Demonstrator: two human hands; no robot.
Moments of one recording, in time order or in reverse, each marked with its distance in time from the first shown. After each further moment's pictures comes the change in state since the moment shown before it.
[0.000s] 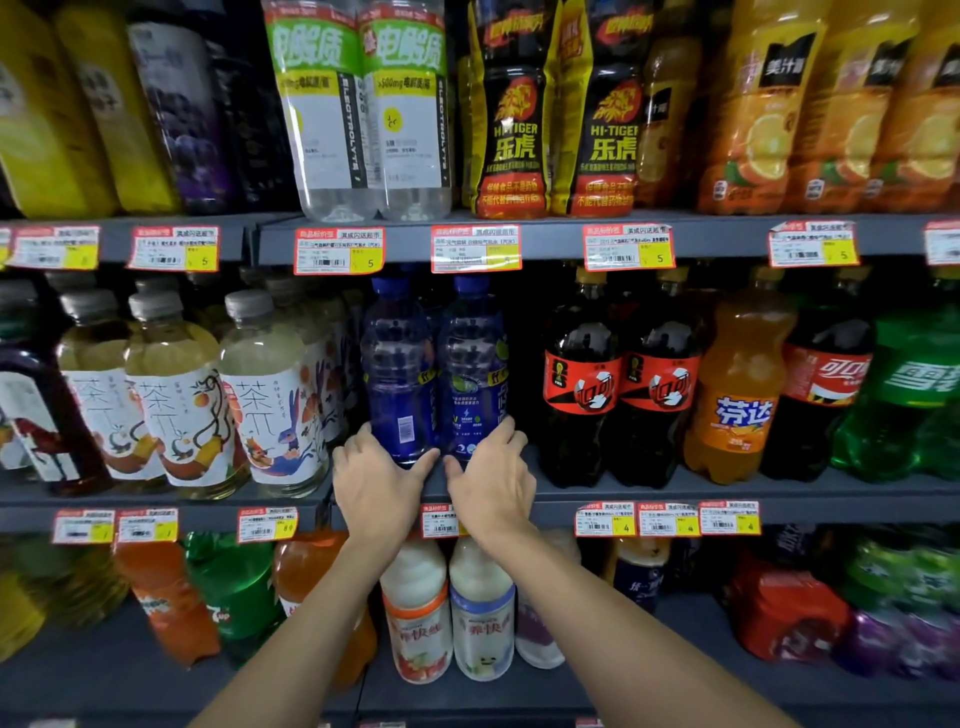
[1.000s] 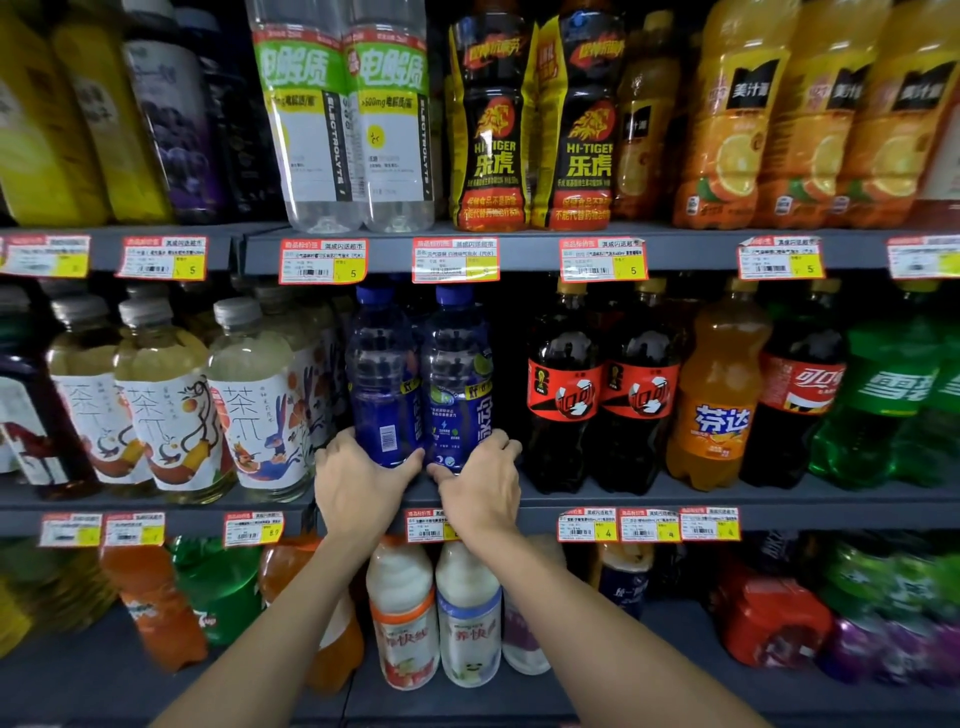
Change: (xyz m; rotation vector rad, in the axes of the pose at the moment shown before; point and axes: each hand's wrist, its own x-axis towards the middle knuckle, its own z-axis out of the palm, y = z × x) left_hand 0.006 0.007 -0.011 -0.093 -0.046 -0.104; right_hand -0.001 0.002 -0.011 0.183 -0.017 0.062
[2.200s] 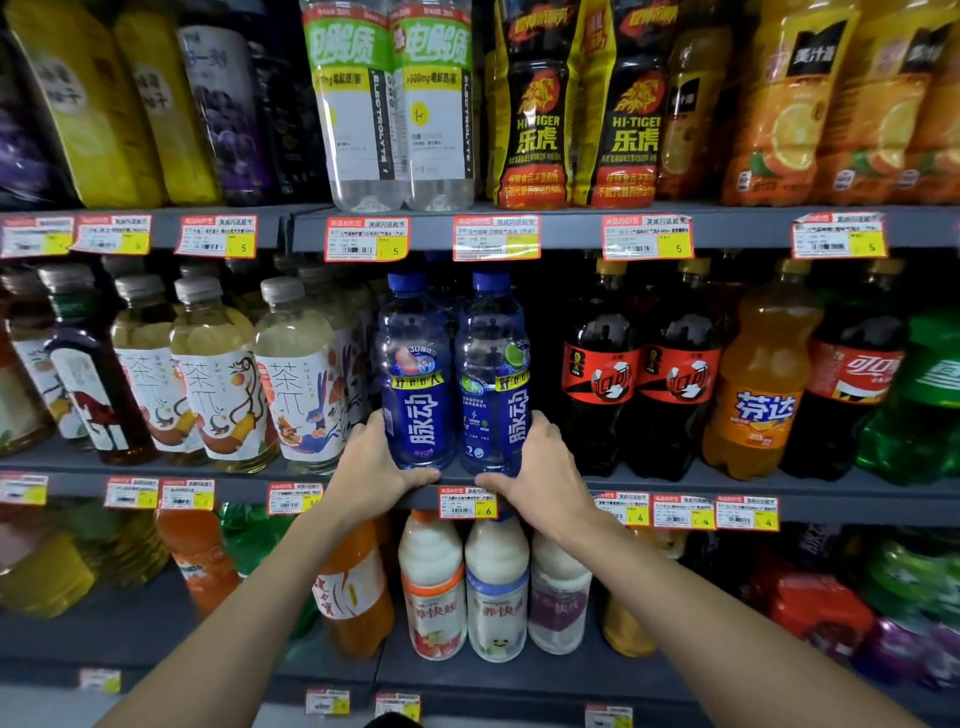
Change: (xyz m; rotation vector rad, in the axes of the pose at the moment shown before) left_hand 0.015 -0.037 -0.031 -0.056 -0.385 0.231; right_hand 0.005 0.033 -0.030 -0.069 -0.215 -0.244
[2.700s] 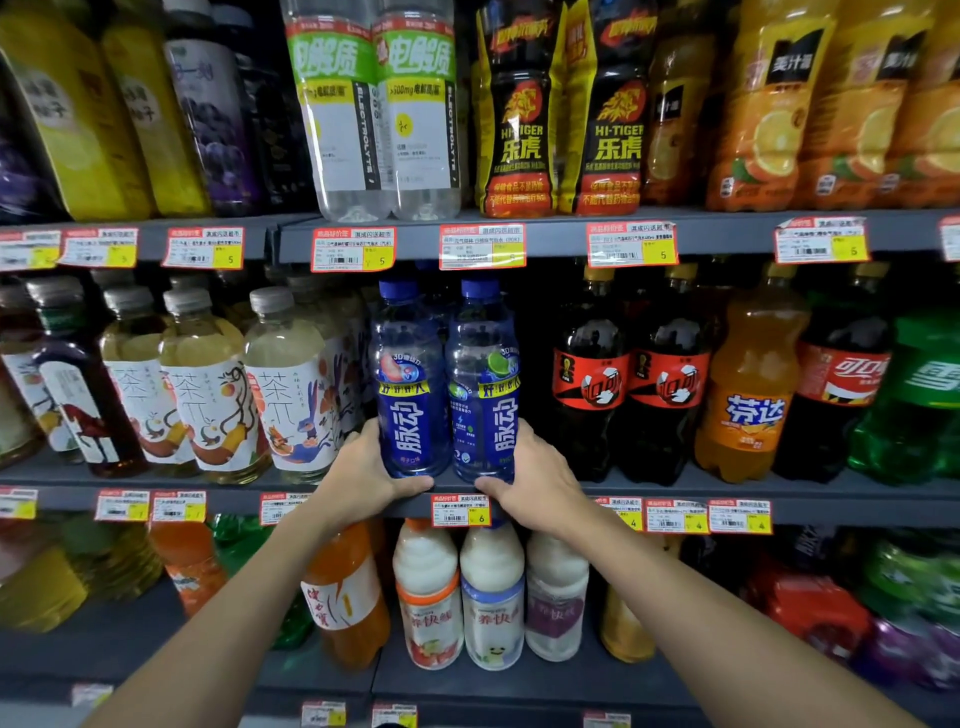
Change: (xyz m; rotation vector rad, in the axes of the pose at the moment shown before) left_hand 0.006 -0.001 -0.005 0.025 -0.096 -0.015; right_hand 0.010 0.010 -0.003 -0.021 -0.090 -0.060
